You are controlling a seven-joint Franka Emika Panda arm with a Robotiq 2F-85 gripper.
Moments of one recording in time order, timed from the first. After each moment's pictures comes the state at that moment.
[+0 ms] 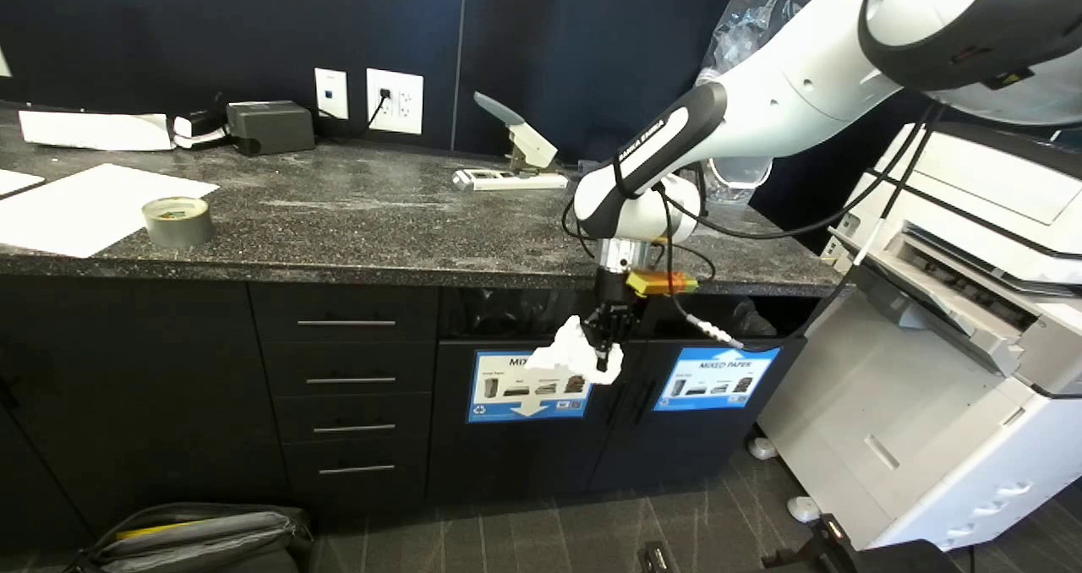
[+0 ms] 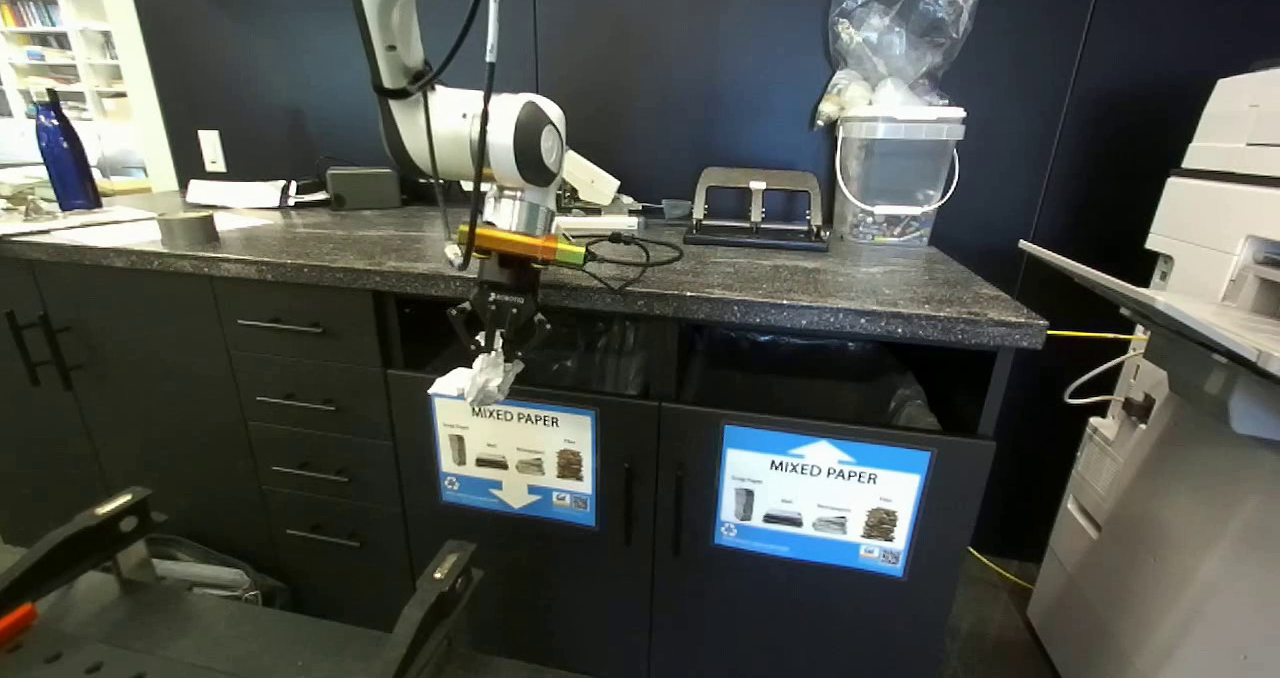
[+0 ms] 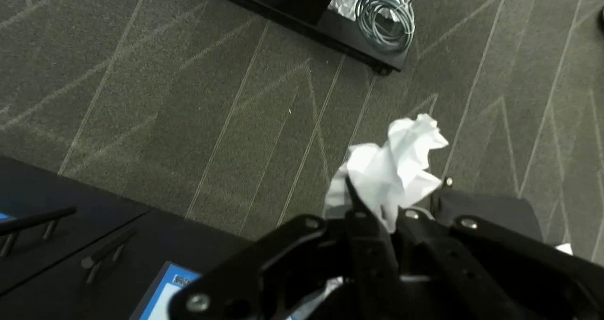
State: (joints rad) arm 0.00 0.82 0.09 -1.71 -0.03 2.15 -0.34
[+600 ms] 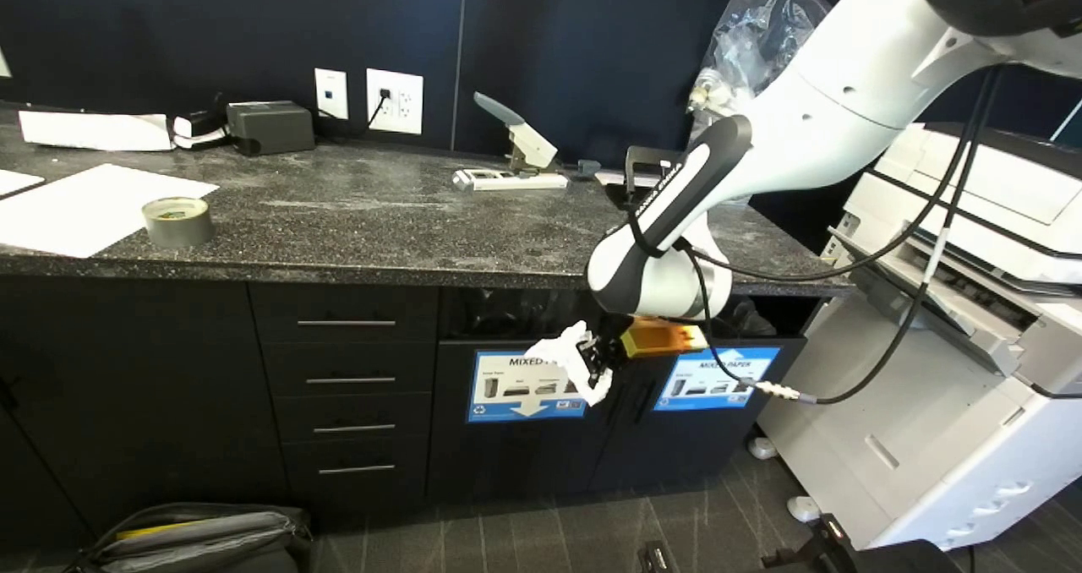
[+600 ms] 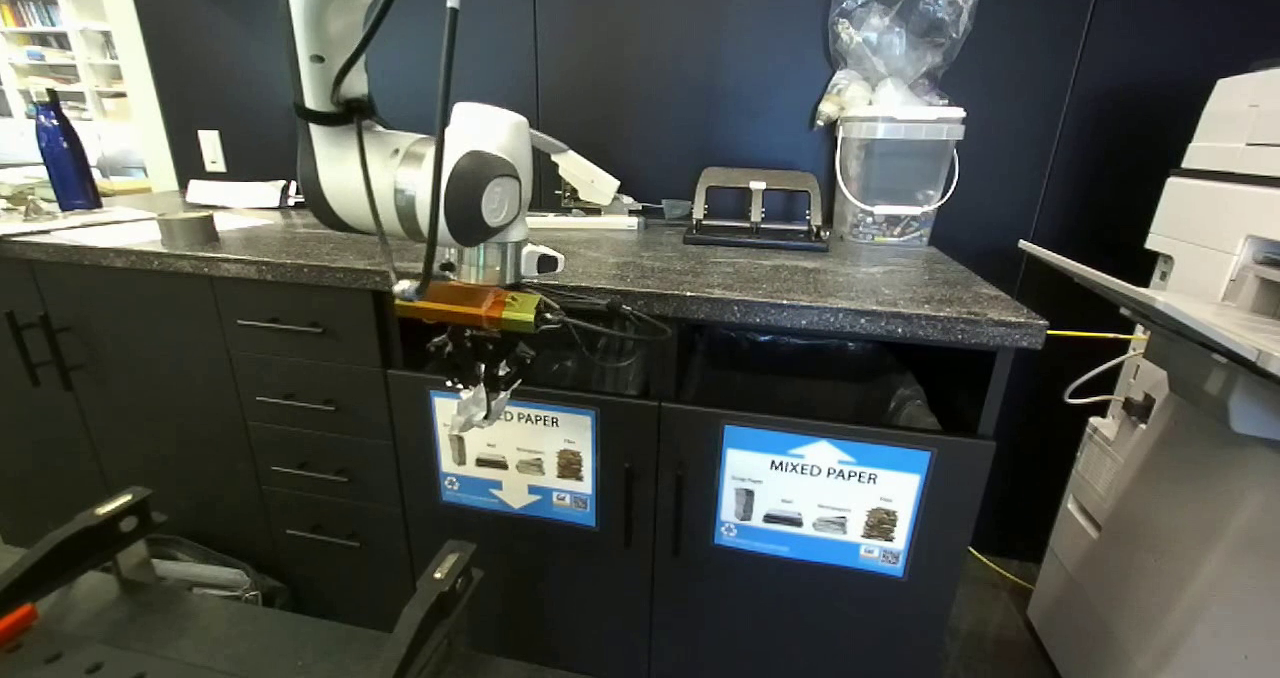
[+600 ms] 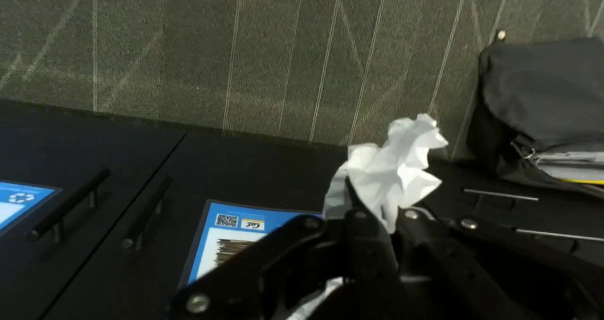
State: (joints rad) arm 0.00 0.71 0.10 -2.14 0.06 2.87 -0.20
